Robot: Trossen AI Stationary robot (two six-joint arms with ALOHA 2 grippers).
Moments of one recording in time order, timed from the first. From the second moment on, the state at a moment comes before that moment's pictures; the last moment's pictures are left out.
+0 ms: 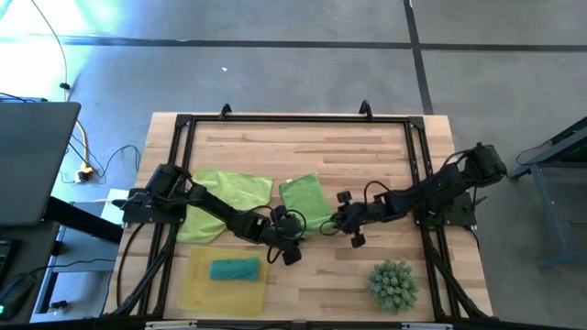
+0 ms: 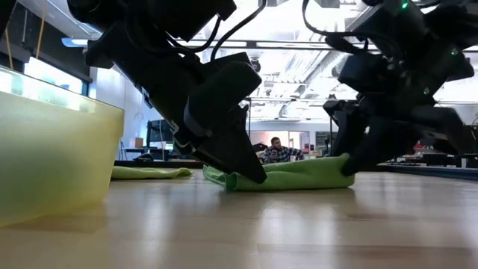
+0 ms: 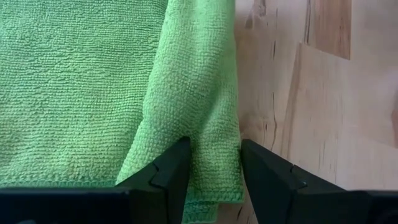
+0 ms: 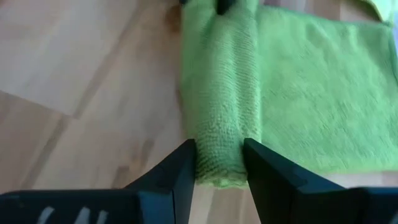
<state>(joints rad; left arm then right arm) -0.22 2.01 1.03 0.10 -0.37 -0.57 0.24 1.52 0.50 0.21 0.15 -0.24</state>
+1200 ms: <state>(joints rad) -0.34 1.92 1.03 0.20 -0.49 -0.08 -0.01 1.59 0.50 0.21 -0.43 0.40</state>
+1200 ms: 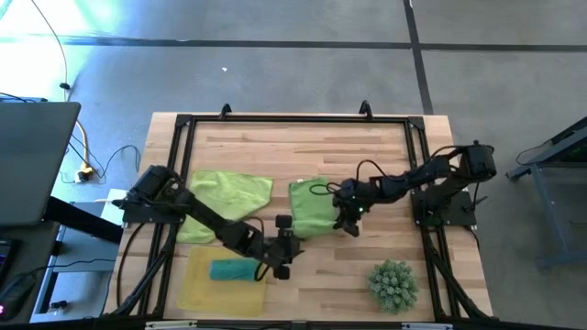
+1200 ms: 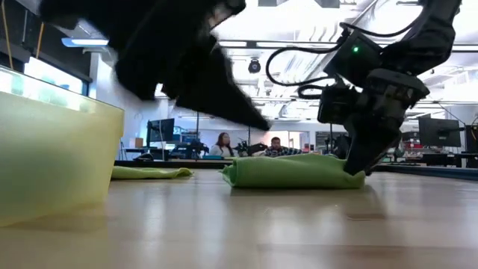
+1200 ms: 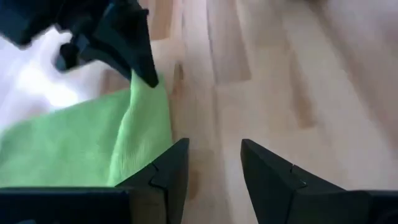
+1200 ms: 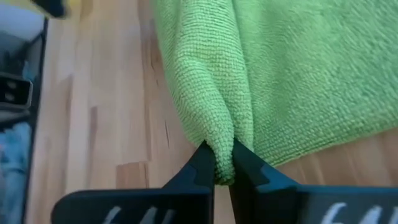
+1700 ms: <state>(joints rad) -0.26 2.00 1.03 0.18 -0.57 -0.10 -0.04 1.59 0.50 0.20 -0.44 0.45</state>
